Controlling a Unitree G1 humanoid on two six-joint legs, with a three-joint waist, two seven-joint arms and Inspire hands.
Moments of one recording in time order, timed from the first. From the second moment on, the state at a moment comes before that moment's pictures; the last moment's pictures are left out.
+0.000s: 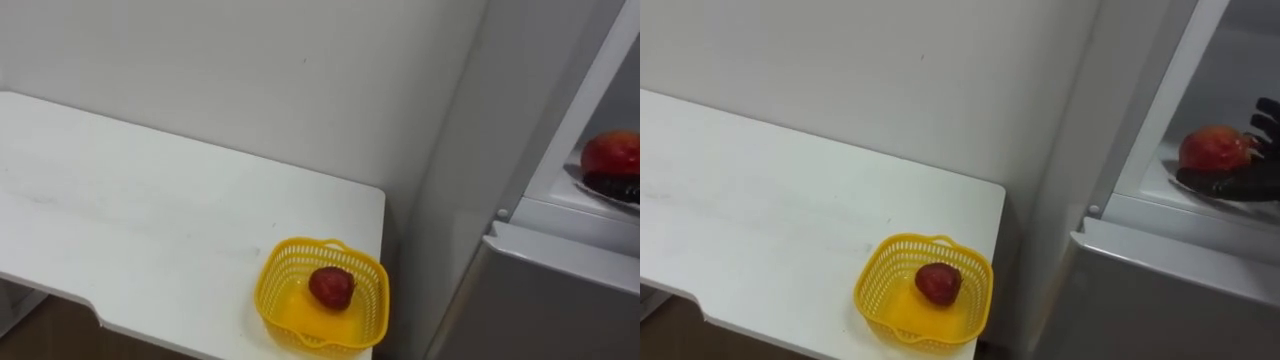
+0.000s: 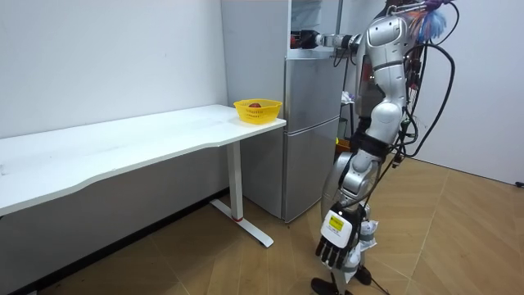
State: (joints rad) left arm 0.30 0.37 0.12 1.00 0.40 0.10 -0.10; right arm -0.71 -0.94 0.03 0.87 0.72 0.02 0.17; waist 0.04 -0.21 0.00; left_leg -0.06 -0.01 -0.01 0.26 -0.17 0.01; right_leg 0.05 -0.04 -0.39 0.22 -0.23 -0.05
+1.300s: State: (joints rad) left arm 0.30 0.36 0.12 0.98 0.40 0.12 -0.17; right arm -0.71 -0.94 0.06 0.80 0.63 0.02 0.20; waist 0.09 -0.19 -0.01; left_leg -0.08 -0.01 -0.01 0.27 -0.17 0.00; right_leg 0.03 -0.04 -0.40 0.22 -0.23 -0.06
